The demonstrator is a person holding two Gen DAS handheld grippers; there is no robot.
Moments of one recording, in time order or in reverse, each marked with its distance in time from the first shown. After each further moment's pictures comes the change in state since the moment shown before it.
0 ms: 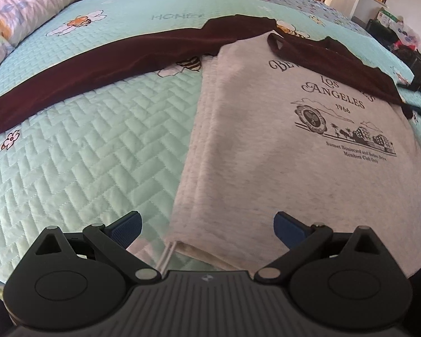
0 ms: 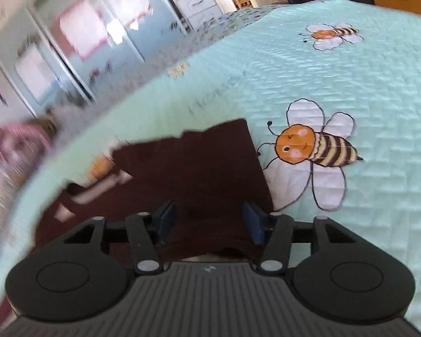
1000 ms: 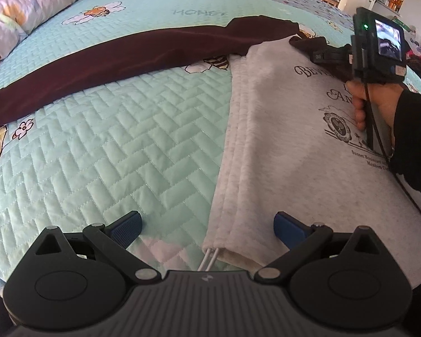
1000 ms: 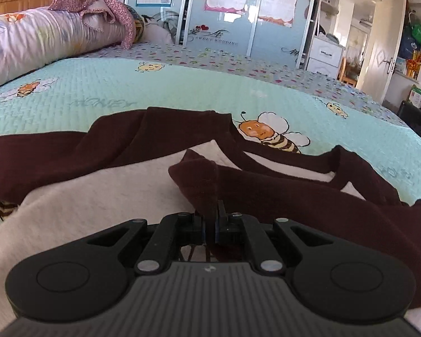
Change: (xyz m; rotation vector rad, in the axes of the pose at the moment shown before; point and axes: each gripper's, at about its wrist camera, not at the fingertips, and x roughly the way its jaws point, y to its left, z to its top) left arm 0.007 0.029 0.000 -0.057 0.007 0.019; right arm 0.123 0.261 -0.122 -0.741 0.009 -0.042
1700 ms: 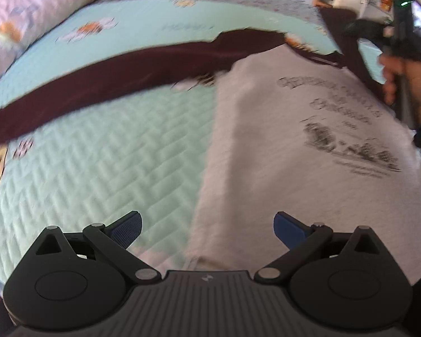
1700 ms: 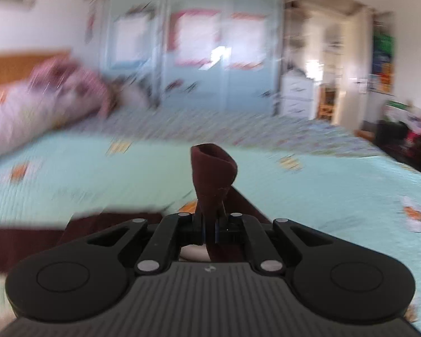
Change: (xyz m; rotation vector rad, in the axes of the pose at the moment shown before) left arm -0.014 -0.008 0.006 0.006 -0.024 0.003; right arm -0.076 -0.070 0.040 0.076 -0.149 0.003
